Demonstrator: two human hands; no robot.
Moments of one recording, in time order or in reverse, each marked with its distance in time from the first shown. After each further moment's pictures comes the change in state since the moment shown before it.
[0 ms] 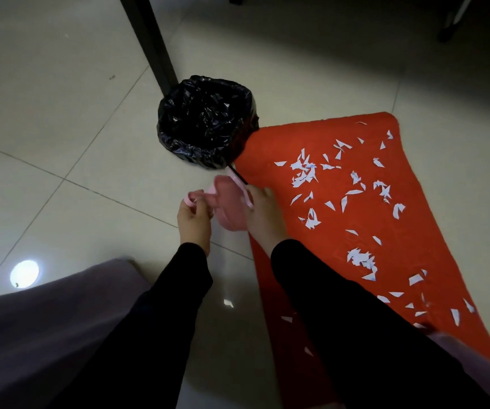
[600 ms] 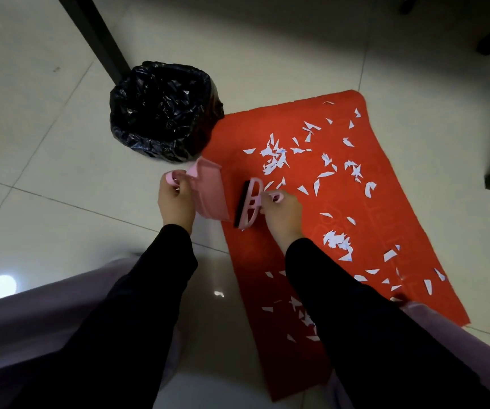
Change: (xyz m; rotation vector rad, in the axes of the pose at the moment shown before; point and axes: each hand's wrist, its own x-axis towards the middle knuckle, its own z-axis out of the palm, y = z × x) left_hand 0.018 -0.005 0.037 0.309 -0.026 0.148; right_hand -0.012 0.062 -0.034 0.498 0.232 0.429
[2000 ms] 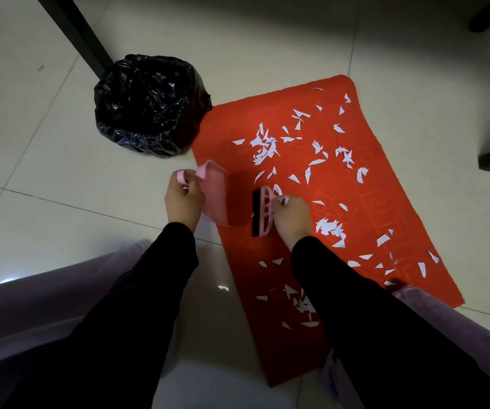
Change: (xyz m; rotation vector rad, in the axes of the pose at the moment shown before) left_hand -0.018 -0.008 0.021 0.175 -0.091 0.017; right_hand 0.004 0.038 -0.034 -0.191 -0.017 0.039
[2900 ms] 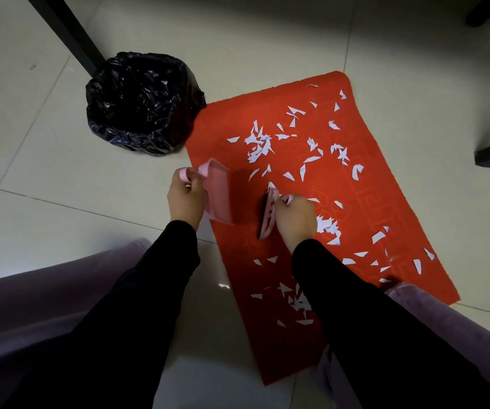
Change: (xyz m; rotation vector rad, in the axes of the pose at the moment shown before) left_hand -0.007 0.002 0.016 0.021 -0.022 0.013; right_hand -0.003 0.007 -0.014 -0.112 0.082 0.023
